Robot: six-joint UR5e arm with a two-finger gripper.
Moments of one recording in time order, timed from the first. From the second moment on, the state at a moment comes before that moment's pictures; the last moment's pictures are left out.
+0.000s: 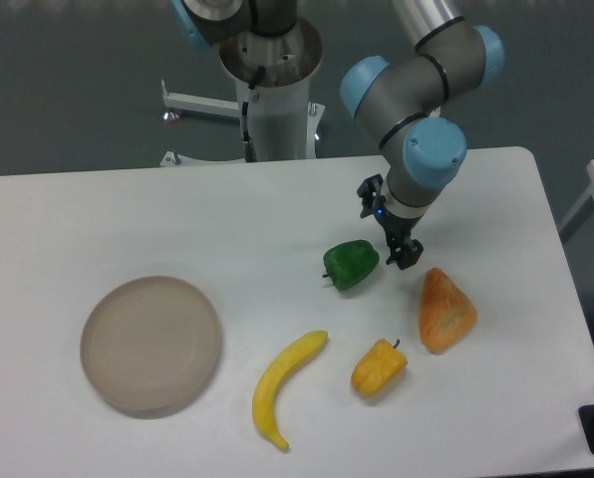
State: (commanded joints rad) arm 2.39 -1.96 -1.62 -1.24 1.50 1.61
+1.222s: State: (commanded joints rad) arm 2.35 -1.97 -1.66 -1.20 1.50 1.57
